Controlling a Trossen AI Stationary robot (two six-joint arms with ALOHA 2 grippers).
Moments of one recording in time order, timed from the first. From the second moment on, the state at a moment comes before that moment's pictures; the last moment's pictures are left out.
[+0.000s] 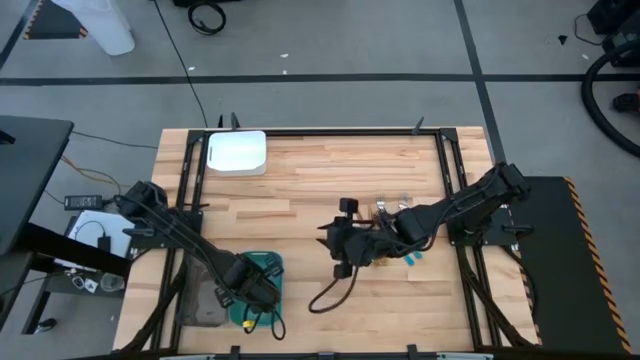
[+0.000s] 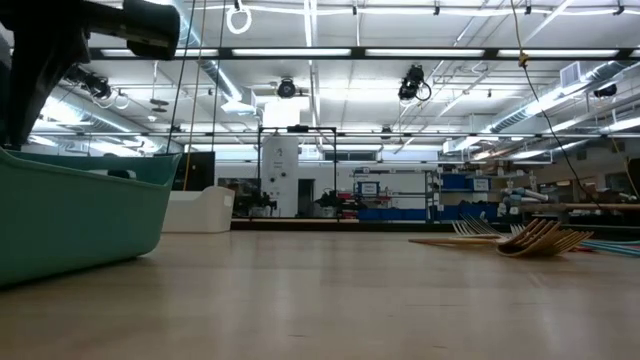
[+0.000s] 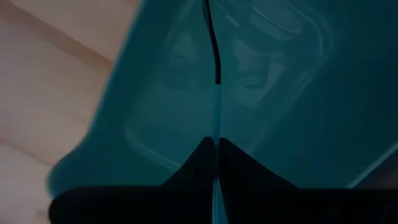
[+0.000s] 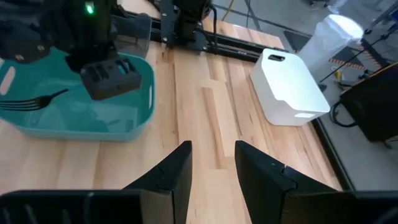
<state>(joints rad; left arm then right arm) -0.62 1.74 1.29 -1.05 -0.08 0.43 0.42 1.69 1.50 -0.50 0.63 0.06</state>
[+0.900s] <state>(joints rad) -0.60 1.86 1.28 -1.01 -0.02 0.40 0.50 1.72 1.49 -0.46 0.81 0.05</state>
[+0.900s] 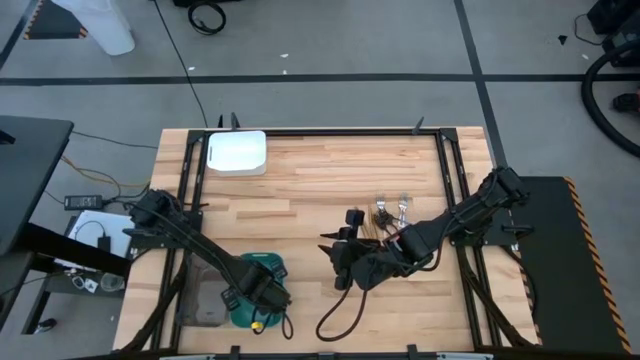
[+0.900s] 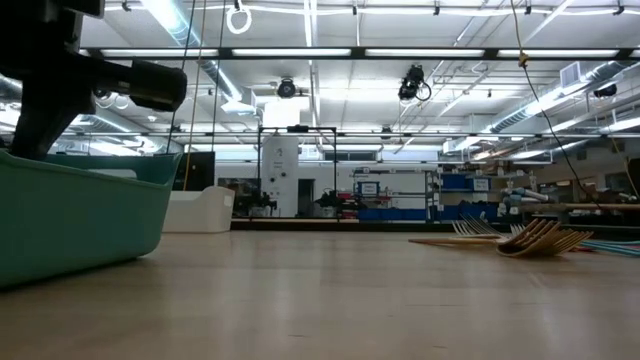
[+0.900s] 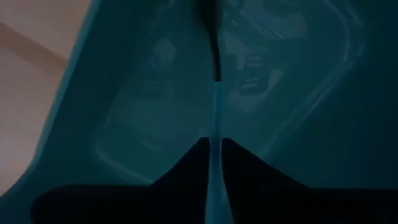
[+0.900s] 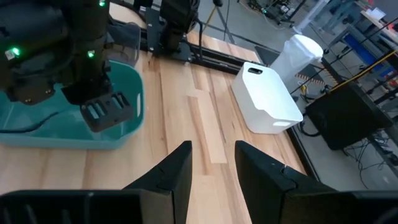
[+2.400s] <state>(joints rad) -0.53 1.75 1.34 -0.68 -0.27 0.03 0.41 1.71 1.26 -0.78 0.45 0.32</state>
